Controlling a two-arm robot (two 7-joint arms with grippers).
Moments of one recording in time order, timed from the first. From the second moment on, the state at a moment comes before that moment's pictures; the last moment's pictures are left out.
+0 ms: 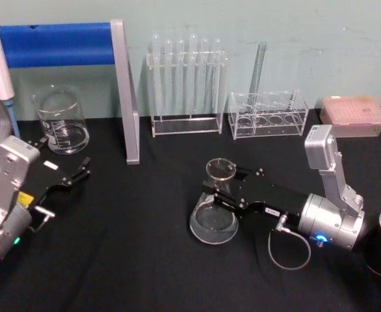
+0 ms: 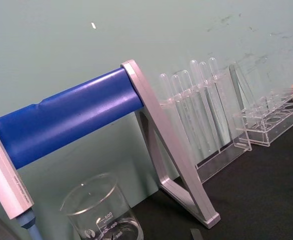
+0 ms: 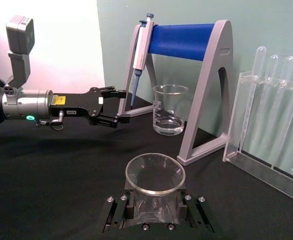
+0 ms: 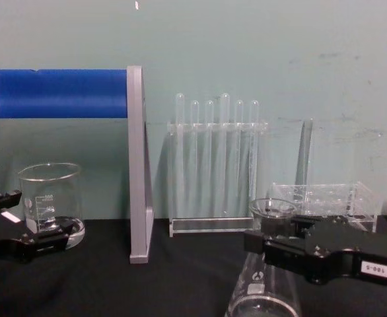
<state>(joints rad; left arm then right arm) -0.20 0.60 0.45 -1.41 -0.25 -0.12 0.03 0.33 0.46 -0.51 -1.32 0.51 -0.12 0.70</state>
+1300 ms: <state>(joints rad) -0.20 0.60 0.45 -1.41 -0.25 -0.12 0.03 0.31 0.46 -0.51 -1.34 0.49 -0.09 0.65</state>
